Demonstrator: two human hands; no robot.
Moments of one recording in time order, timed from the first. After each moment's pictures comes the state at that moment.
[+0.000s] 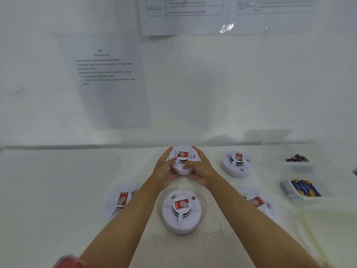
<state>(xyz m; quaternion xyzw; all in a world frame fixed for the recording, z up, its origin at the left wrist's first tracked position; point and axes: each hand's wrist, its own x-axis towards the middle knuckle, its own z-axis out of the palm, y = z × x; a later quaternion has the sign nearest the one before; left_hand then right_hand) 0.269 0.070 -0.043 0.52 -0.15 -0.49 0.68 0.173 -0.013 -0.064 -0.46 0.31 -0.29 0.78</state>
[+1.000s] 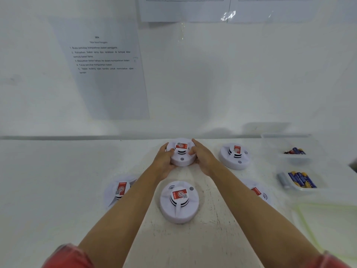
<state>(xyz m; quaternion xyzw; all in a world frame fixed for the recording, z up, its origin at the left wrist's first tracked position) 0.274 0.062 -0.052 0.57 -0.20 -0.48 0.64 0.170 -0.021 -0.052 -0.58 0.41 -0.20 0.68</state>
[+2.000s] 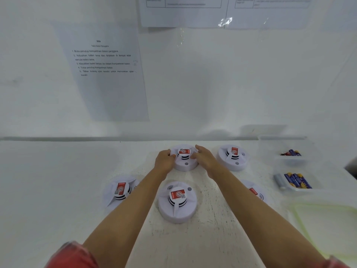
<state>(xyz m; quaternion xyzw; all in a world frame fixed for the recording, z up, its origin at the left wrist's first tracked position) 0.263 0.062 -0.048 0.78 -0.29 -0.32 0.46 0.146 -0.005 -0.033 -0.65 0.46 -0.18 0.59</state>
